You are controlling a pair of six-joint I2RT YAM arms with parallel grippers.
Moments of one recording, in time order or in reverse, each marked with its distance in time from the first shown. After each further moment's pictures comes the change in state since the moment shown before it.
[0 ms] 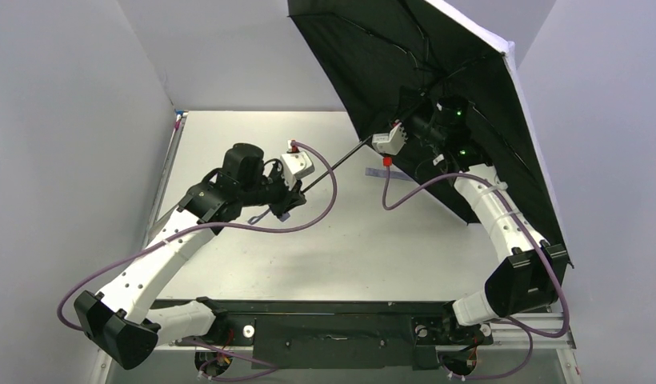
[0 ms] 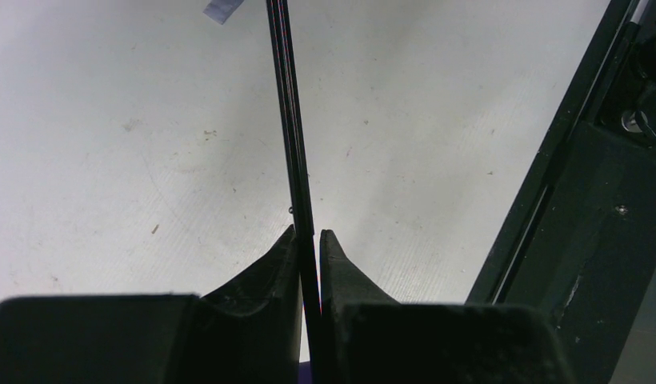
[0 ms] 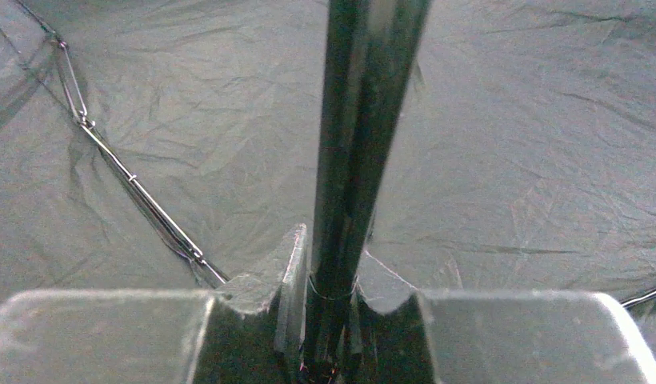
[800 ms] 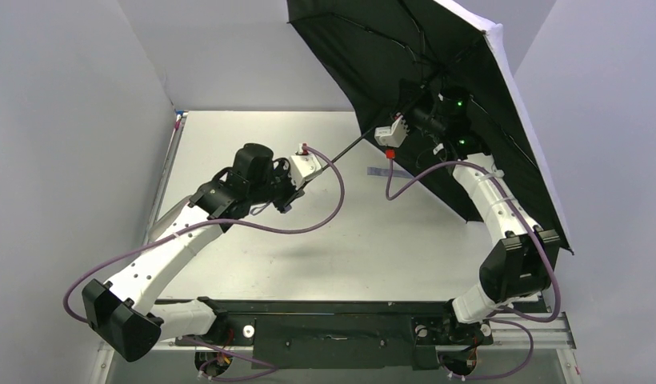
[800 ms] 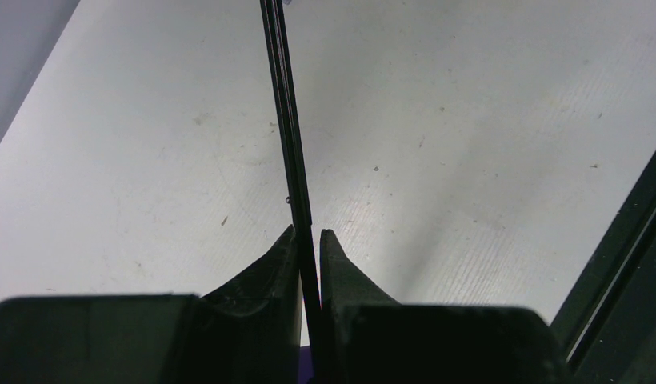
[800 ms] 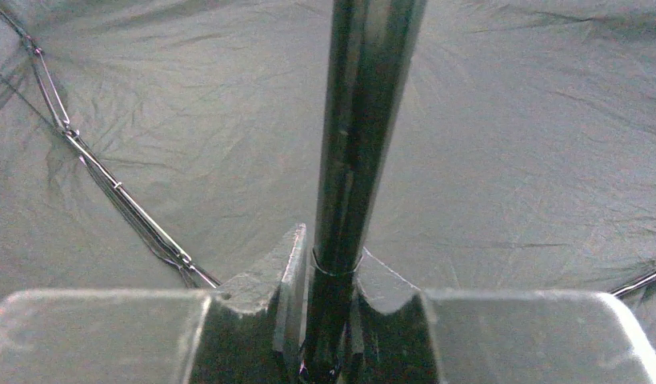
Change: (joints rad) left arm -0.028 0.048 -0.009 0.049 -0.164 0.127; right arm -0.045 0.096 0.089 0.015 -0.071 -0.049
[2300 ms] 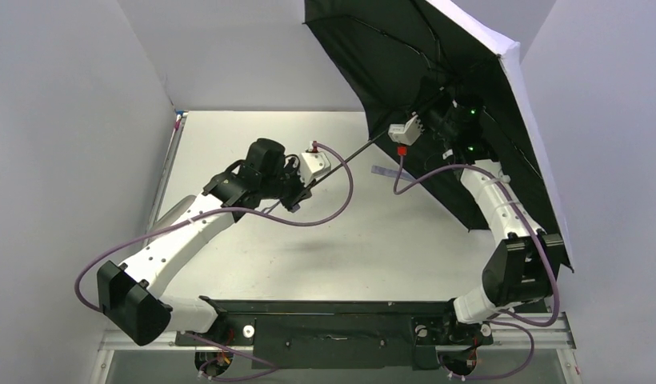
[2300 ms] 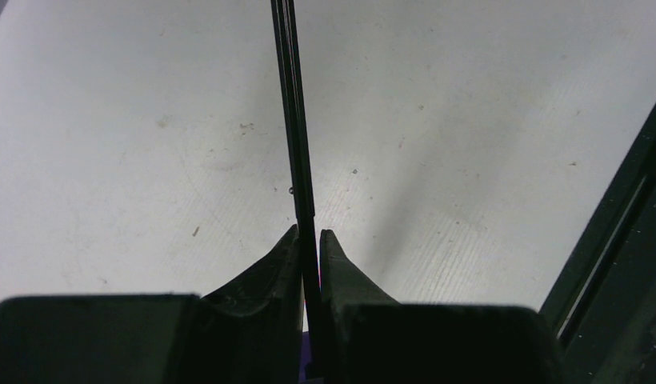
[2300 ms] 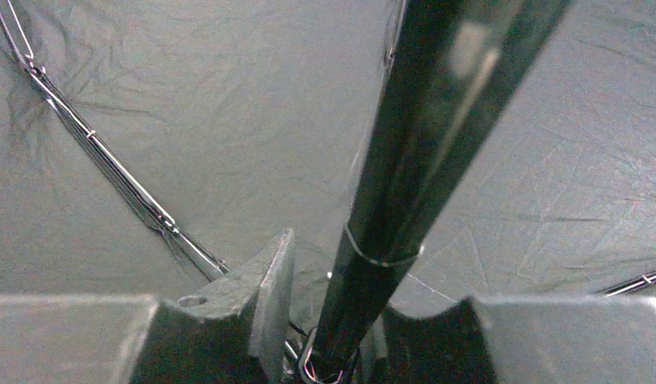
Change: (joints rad) left arm -0.006 0.101 0.034 0.008 0.026 -0.003; right arm -0.079 -0.016 -0.087 0.124 0.071 -0.018
